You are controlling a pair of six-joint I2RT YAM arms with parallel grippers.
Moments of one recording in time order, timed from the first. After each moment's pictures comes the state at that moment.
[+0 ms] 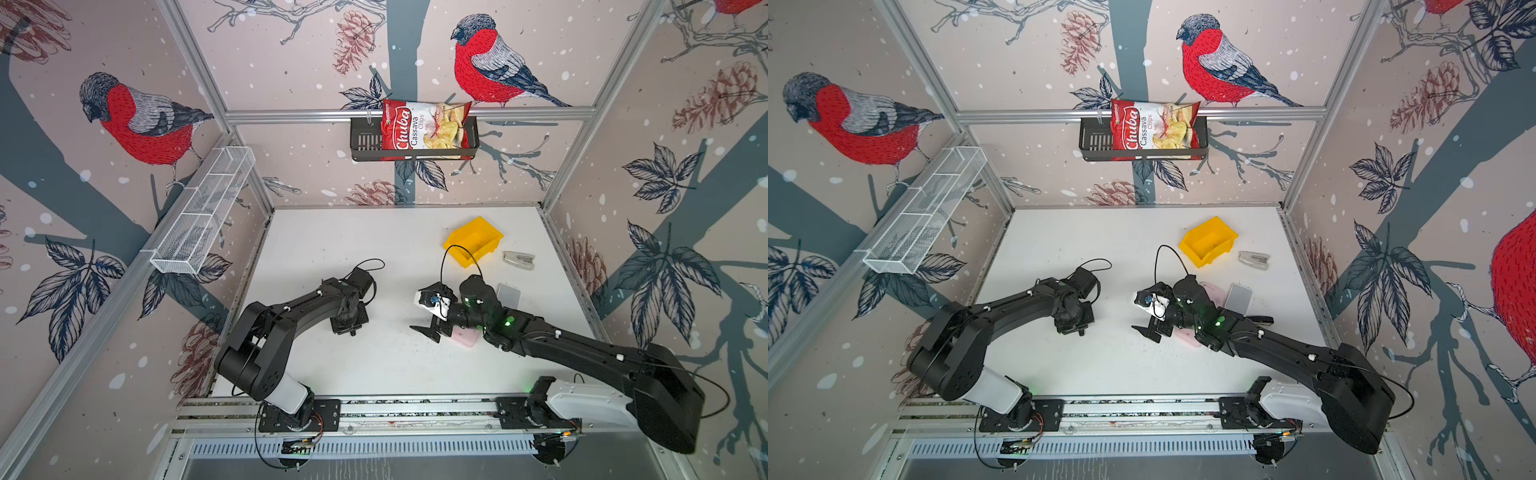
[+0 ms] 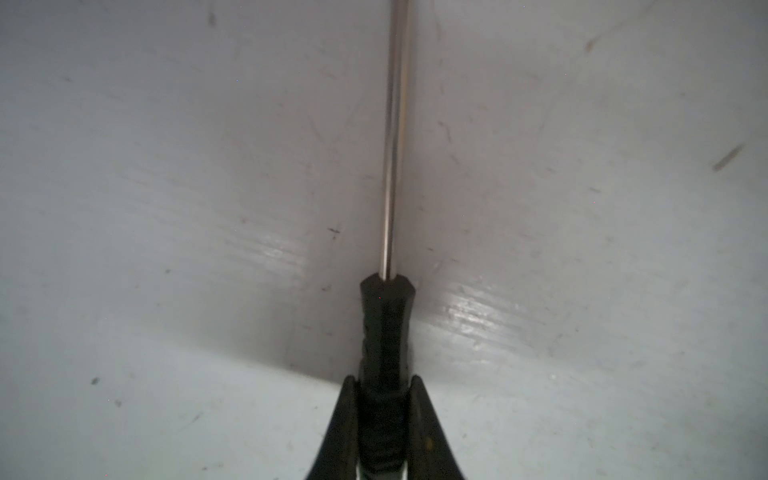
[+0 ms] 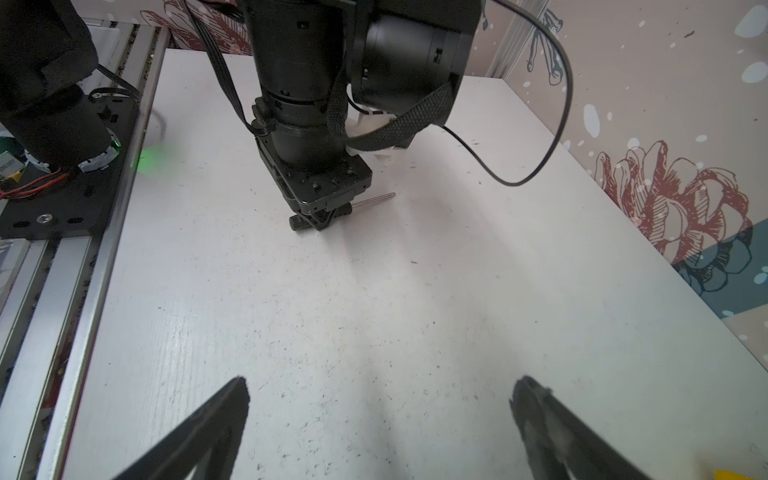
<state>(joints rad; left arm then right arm) -0.51 1.54 0.84 -0.76 -0.06 -0.83 0.88 1.19 0.62 0.08 -0.32 -0.44</state>
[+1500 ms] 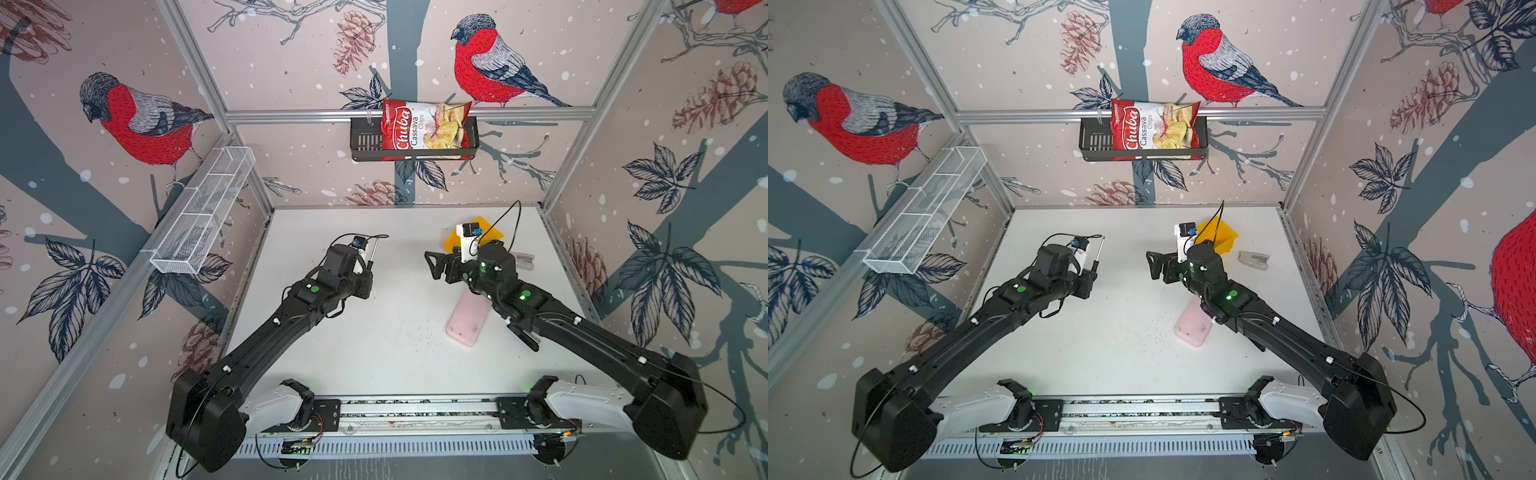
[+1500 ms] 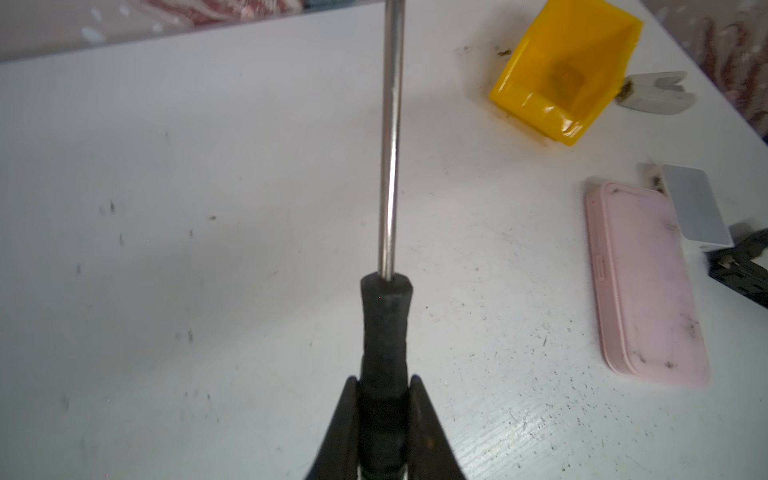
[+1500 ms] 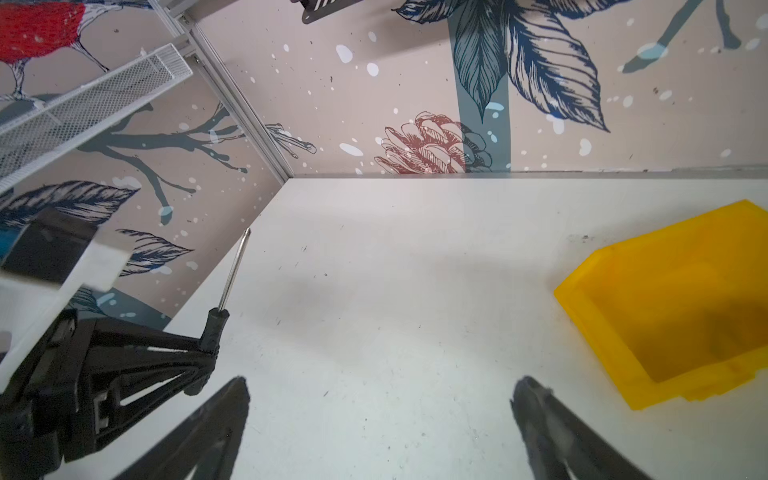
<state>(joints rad) -0.51 1.15 0.91 -0.45 0.05 -0.12 0.72 1.19 0.90 -0.03 0.04 0.40</state>
